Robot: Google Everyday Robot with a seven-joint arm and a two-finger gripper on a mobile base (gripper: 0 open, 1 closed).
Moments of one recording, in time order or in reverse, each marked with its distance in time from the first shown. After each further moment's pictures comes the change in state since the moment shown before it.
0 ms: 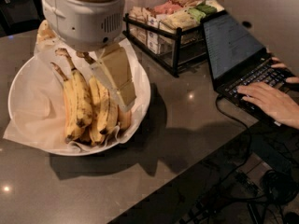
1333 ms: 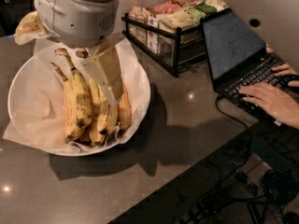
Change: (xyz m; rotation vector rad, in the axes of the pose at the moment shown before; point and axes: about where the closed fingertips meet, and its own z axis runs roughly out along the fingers) arm -0.013 -0.026 0.001 0.118 -0.091 -0.149
